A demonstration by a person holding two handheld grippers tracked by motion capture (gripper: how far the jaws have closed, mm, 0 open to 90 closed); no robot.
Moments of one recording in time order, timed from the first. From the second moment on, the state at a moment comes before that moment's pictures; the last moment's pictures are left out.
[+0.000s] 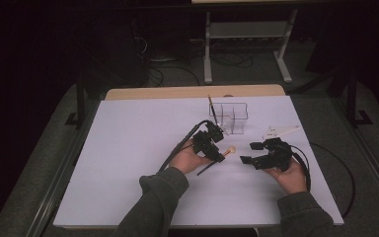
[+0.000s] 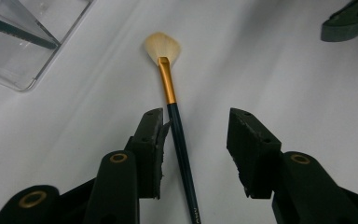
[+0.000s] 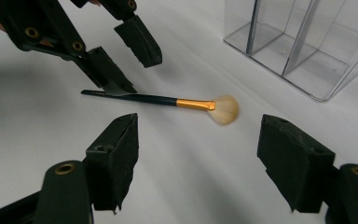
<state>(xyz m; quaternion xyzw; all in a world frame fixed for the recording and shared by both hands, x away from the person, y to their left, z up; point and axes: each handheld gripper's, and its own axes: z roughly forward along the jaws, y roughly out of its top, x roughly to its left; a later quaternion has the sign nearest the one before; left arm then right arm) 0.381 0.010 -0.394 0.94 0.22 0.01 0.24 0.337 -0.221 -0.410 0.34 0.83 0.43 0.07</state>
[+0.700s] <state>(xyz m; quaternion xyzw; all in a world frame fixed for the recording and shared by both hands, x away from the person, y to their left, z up) 0.389 0.002 -0.409 0.95 0.24 0.01 0.22 0.337 -0.221 -0.411 0.33 0.83 0.44 0.08</state>
